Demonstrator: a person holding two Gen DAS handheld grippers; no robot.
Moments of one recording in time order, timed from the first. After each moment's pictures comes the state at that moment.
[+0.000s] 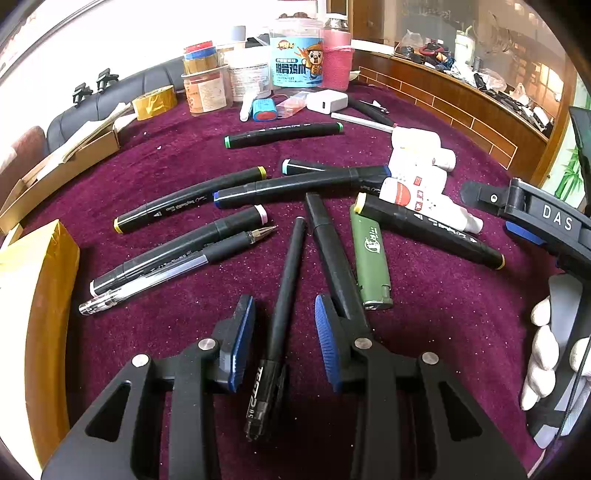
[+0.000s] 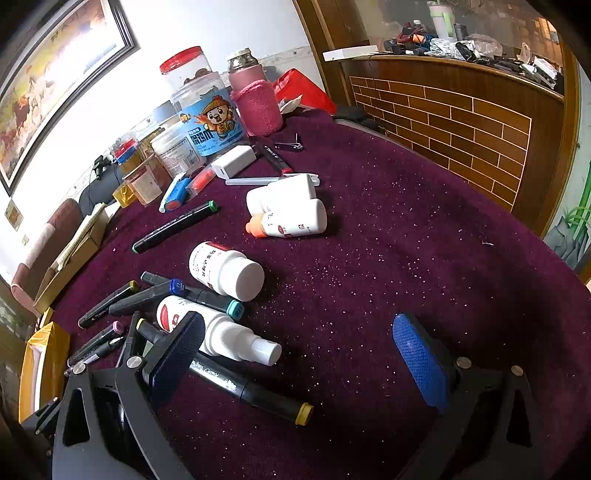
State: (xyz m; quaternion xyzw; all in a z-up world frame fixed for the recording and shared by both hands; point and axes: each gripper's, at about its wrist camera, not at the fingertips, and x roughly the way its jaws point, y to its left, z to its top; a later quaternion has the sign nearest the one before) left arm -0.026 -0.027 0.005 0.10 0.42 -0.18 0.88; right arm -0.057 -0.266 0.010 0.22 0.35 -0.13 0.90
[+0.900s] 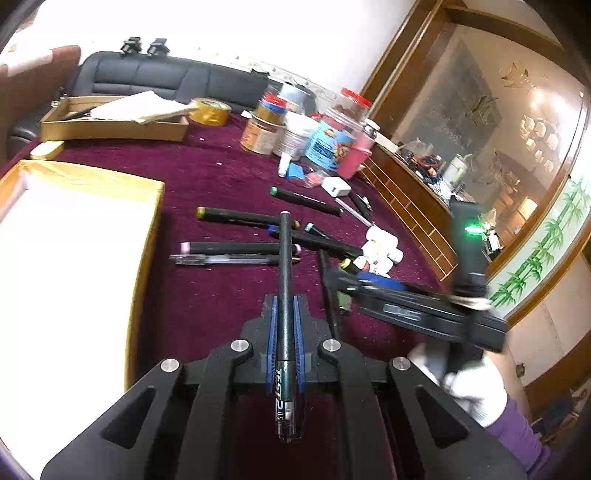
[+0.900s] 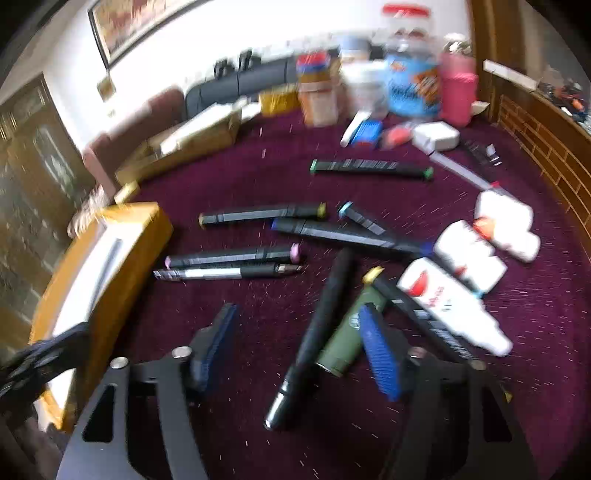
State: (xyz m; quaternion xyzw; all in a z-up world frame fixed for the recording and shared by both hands) left arm -0.081 0.107 0.071 -0.14 0.37 -0.22 0.89; right arm -0.014 -0.112 0.031 0.07 0.44 0.09 0.89
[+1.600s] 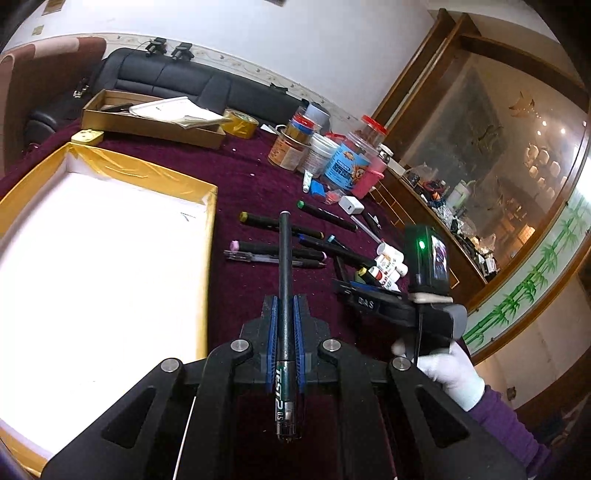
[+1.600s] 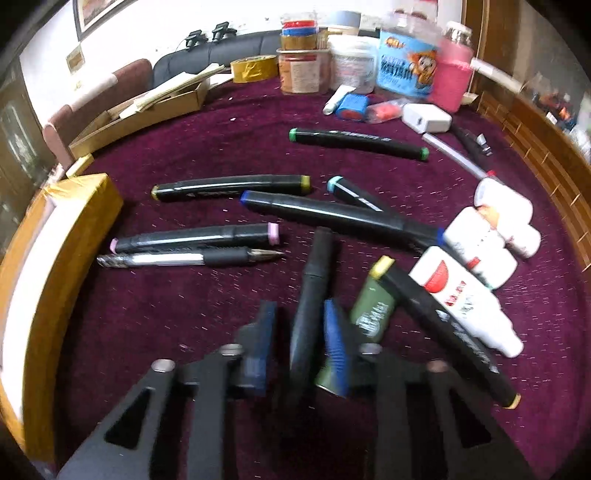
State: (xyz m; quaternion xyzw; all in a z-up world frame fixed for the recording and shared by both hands) left arm -0.104 0.168 0.066 -0.19 0.35 -0.20 0.89; right arm -0.002 -0.091 0.010 0.01 0.47 0.01 0.88
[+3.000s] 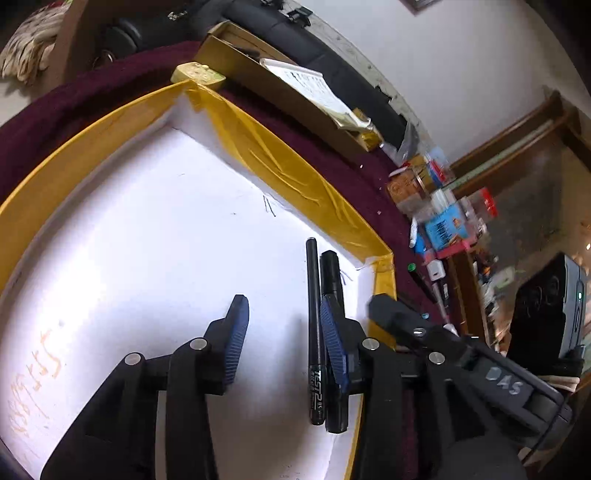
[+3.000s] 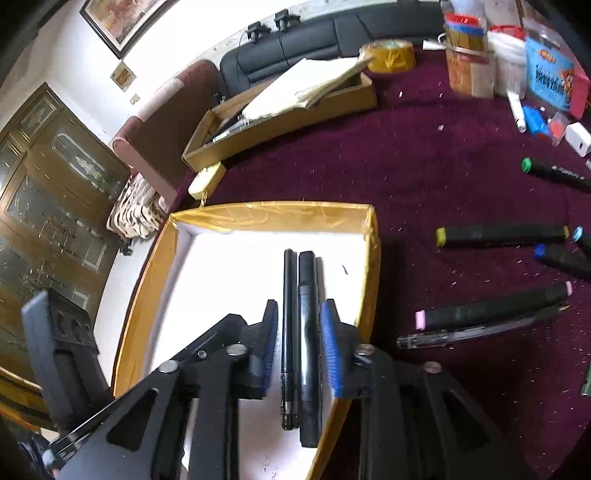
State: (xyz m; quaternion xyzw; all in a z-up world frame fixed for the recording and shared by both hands) left arm 0.011 0.288 0.000 -0.34 0.43 -0.09 0.83; right arm 0.040 0.078 0.056 0.14 0.49 0.17 0.84
